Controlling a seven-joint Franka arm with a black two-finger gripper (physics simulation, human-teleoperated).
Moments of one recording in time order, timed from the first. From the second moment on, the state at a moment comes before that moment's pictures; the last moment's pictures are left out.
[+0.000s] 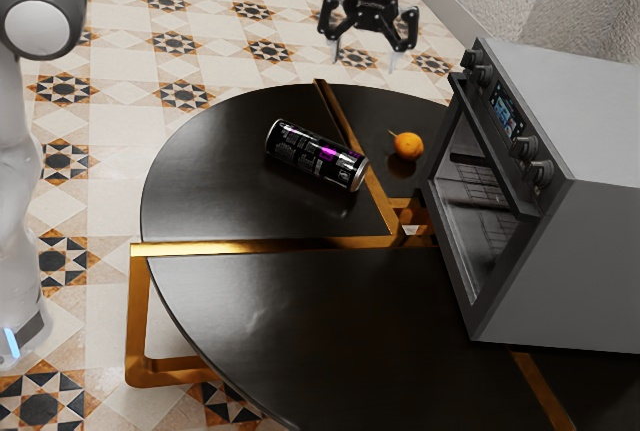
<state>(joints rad) -0.17 -0.01 0.23 -1.32 -0.11 1.41 -1.04</state>
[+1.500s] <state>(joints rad) -0.09 -0.26 -0.14 -1.90 0.06 2.31 -1.86</state>
